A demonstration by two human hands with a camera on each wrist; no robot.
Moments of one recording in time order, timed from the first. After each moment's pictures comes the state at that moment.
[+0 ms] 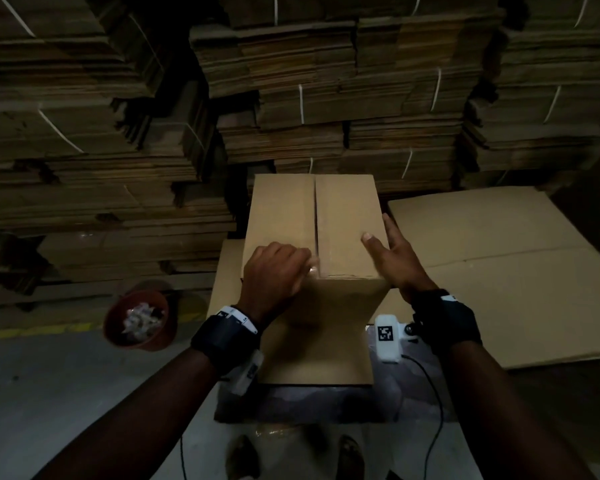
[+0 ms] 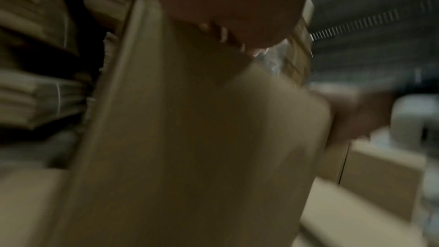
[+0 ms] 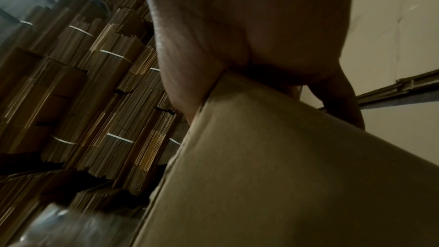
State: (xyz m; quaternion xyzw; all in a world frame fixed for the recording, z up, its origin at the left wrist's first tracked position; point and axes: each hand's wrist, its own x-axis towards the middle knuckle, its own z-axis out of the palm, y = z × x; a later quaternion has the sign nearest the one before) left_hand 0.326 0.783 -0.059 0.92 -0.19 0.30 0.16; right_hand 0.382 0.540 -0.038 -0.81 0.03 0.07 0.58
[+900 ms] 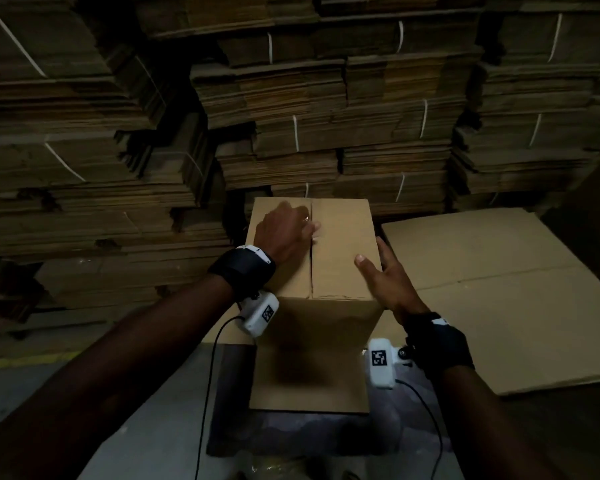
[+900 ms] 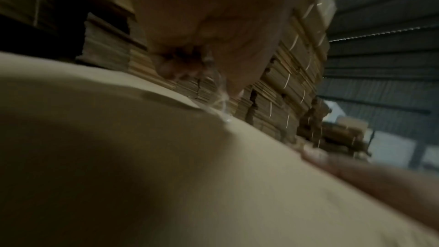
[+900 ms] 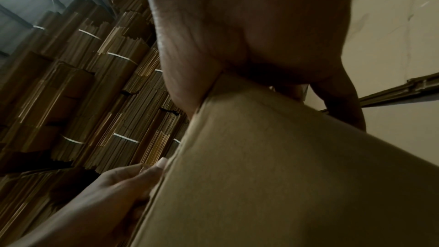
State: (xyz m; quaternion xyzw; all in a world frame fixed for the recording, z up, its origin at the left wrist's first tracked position) left_hand 0.434 0.769 0.006 0.98 -0.05 0.09 0.19; right_hand 0.379 0.542 -0.033 -0.79 0.00 0.05 0.61
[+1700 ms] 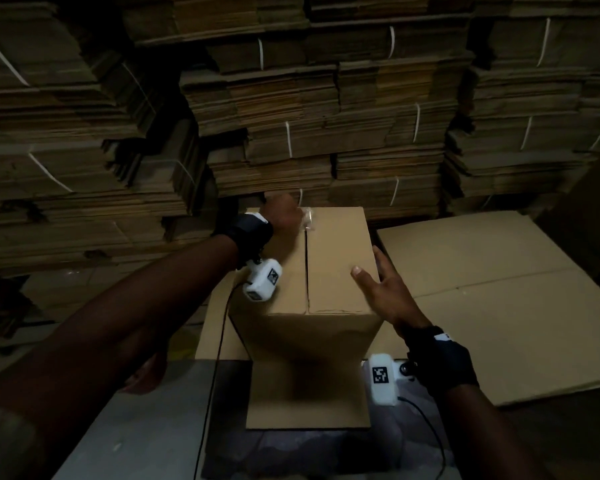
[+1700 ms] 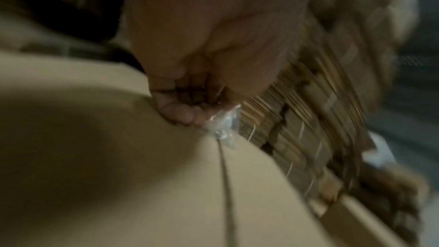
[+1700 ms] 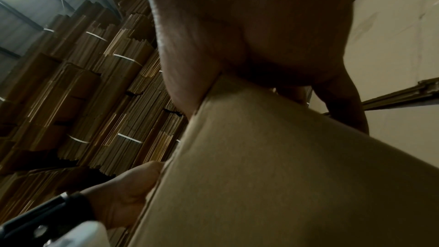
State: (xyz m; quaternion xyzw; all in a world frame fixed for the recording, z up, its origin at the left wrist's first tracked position) left_hand 0.518 0.779 0.023 0.97 -0.02 -0.08 0.24; right_hand 0.382 0.541 -0.034 -0.79 0.00 0.07 0.61
